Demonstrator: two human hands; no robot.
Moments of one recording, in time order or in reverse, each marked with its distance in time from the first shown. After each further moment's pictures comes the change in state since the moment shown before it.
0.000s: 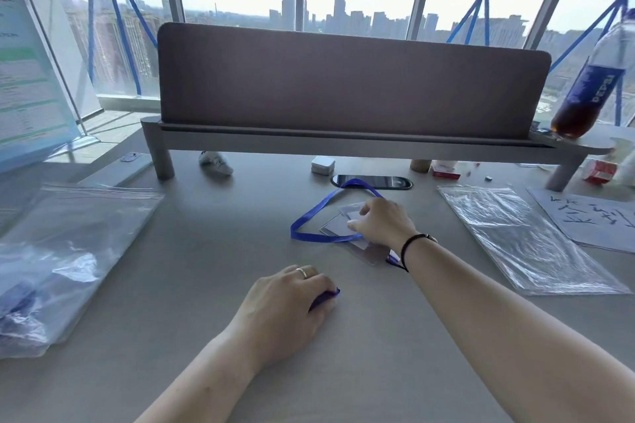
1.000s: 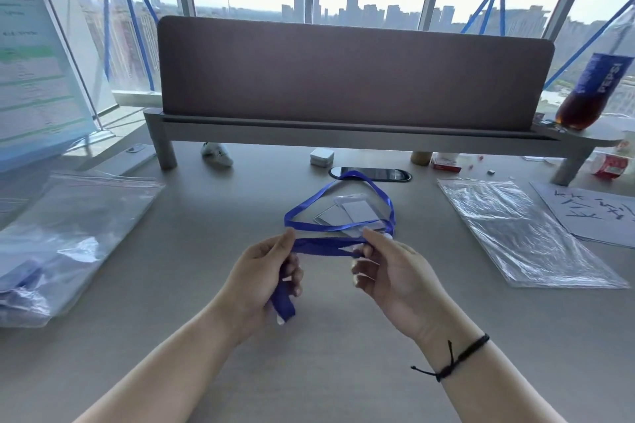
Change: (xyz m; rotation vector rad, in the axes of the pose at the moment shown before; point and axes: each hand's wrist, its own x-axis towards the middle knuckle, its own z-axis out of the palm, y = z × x) left_hand 0.009 0.026 -0.015 -1.456 0.205 -0.661; right_hand -0.145 0.004 -0.016 1.605 -0.277 0.173
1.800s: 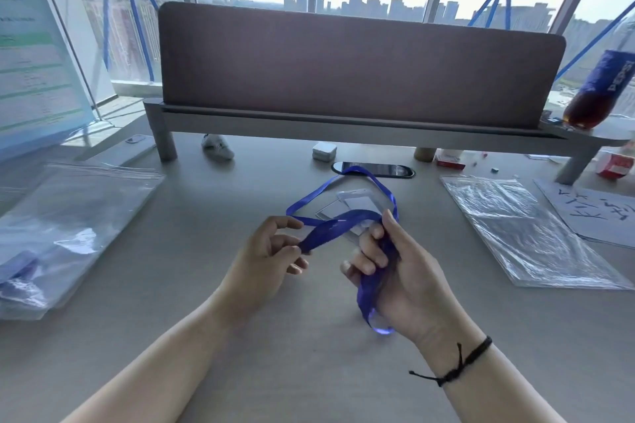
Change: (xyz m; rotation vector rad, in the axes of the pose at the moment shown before) left_hand 0.015 -0.007 -0.015 0.419 -0.011 0.233; right_hand -0.009 -0.001 0.014 0.320 -0.146 -0.005
